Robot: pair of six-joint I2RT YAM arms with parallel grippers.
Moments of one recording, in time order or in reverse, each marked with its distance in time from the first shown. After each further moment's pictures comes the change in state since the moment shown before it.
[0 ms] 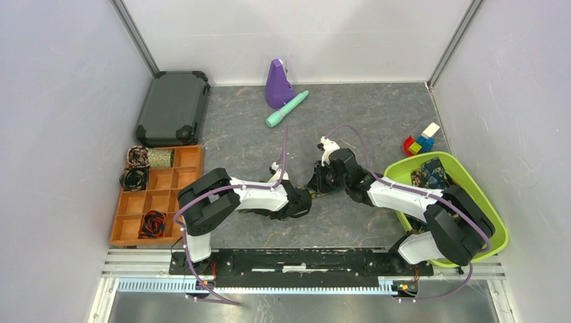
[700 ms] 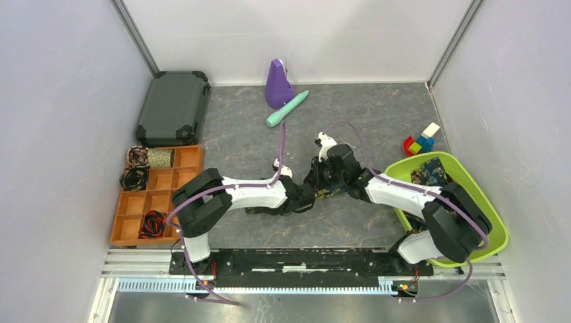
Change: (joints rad) left arm 0.002 -0.040 0.051 0.018 0.091 0.046; right arm 0.000 0.014 0.044 0.002 -0.019 0.008
